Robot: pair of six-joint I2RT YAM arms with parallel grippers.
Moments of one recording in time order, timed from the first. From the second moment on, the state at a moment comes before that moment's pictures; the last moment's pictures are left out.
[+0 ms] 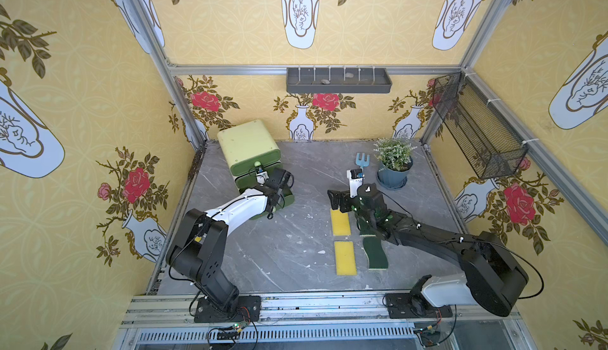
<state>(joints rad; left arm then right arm) -0.50 1.63 1.05 -0.49 -0.49 -0.76 0.76 1.37 0.68 0.28 0.14 0.36</state>
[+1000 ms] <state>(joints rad) -0.50 1.47 1.04 -0.53 -0.45 -0.70 0.76 1.37 0.68 0.28 0.14 0.36</state>
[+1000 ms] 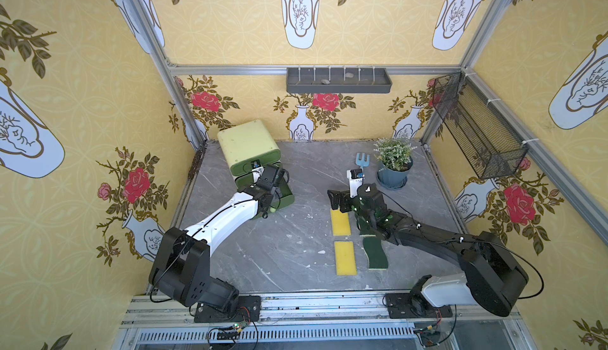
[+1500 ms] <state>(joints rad) -0.64 1.36 1.04 -0.64 -0.47 -0.76 0.76 1.37 0.68 0.28 0.14 0.36</state>
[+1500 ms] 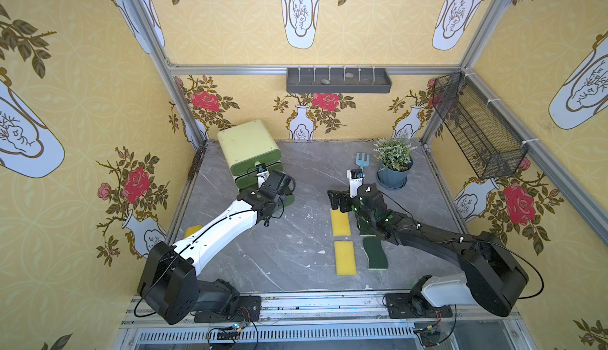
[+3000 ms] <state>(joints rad) -1.16 1.80 1.24 -0.77 -0.58 -1.03 0.49 1.28 0.58 0.25 0.06 0.62</state>
